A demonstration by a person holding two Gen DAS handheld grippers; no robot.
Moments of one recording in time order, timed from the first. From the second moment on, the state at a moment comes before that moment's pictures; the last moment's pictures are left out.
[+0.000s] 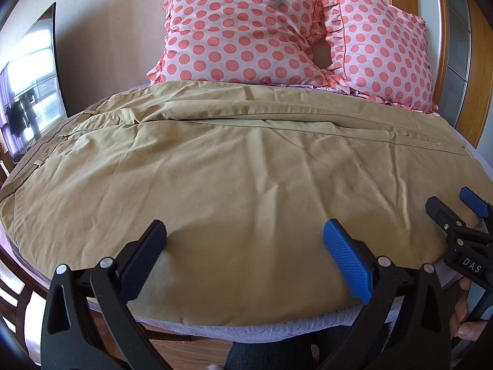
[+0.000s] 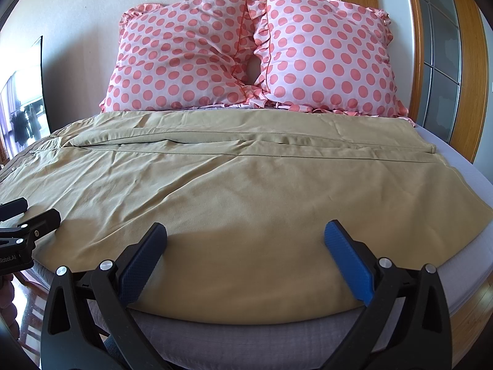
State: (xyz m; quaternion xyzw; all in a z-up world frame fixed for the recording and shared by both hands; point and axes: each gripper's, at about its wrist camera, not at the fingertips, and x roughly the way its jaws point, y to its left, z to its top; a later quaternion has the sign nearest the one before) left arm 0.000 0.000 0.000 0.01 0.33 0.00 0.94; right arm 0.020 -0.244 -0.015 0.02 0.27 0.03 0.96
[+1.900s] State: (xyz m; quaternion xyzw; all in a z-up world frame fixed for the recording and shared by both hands) left arm 0.000 0.000 0.000 0.01 0.33 0.00 0.94; right arm 0.019 -0.244 -0.016 0.02 0.27 0.03 0.96
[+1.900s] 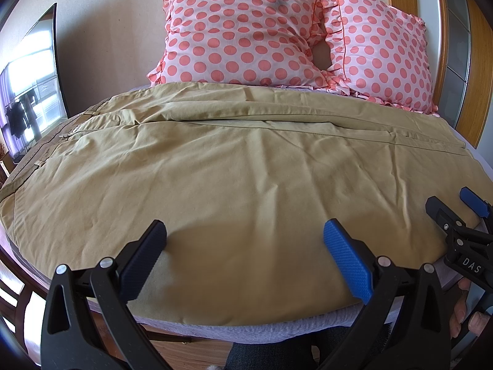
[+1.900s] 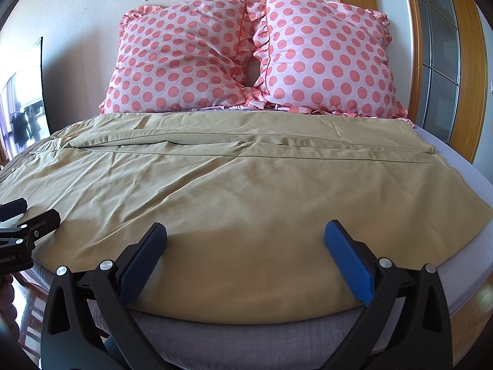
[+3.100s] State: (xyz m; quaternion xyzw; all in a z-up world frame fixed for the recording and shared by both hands) left arm 0.112 0.066 0.041 -0.10 0.34 0.00 0.93; right arm 0.365 -0.491 0.005 0.25 0.44 -0.30 0.81
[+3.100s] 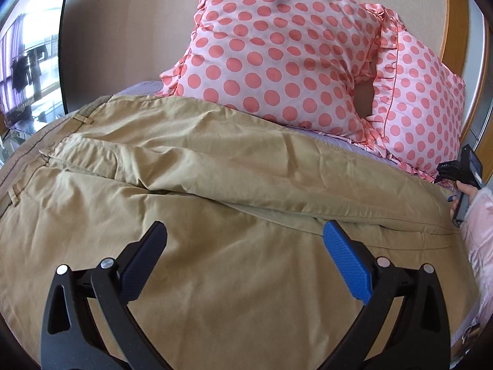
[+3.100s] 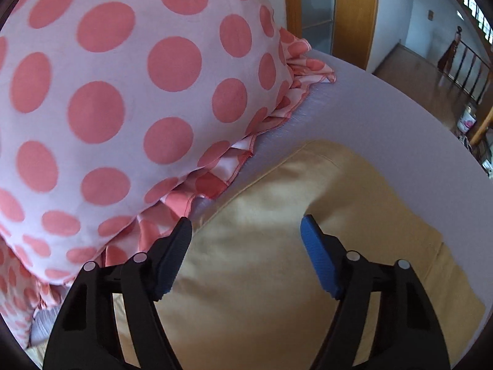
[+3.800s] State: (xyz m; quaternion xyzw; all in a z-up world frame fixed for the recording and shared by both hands) left arm 0.118 0.087 0.030 -0.19 0.34 -0.07 0.92; right arm 0.189 -0.483 0.013 0.38 0.25 -0.14 0.88
